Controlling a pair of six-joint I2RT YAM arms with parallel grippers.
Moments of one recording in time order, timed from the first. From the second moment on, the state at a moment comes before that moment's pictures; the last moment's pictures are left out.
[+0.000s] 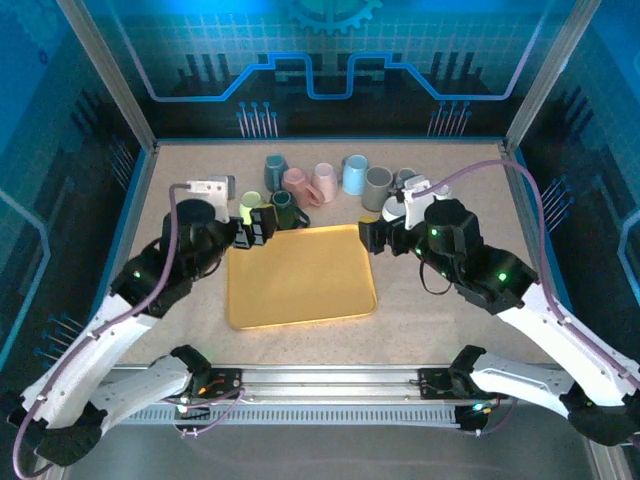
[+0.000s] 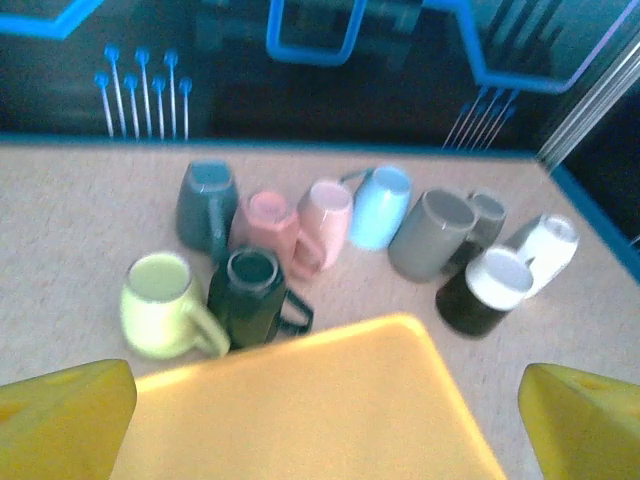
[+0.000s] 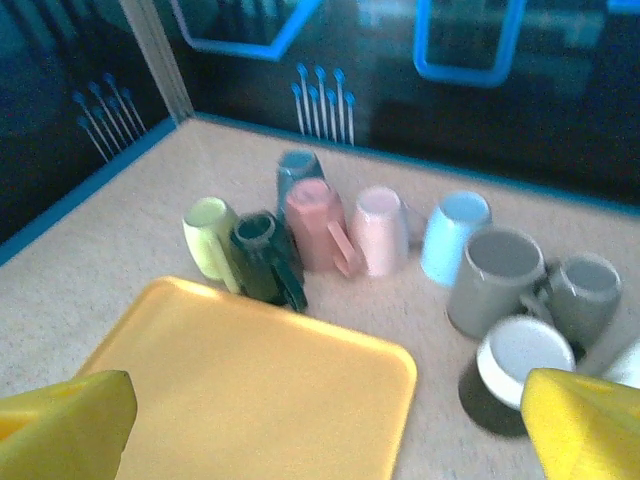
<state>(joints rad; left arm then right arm) -0.58 0.91 1.17 -0.72 -0.25 -0.40 0.77 0.94 1.16 -0.65 0.27 0.25</state>
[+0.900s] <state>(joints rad) -0.27 0.98 1.00 -0.98 -0.02 -0.66 0.71 1.39 1.12 -0.82 0.08 0.28</state>
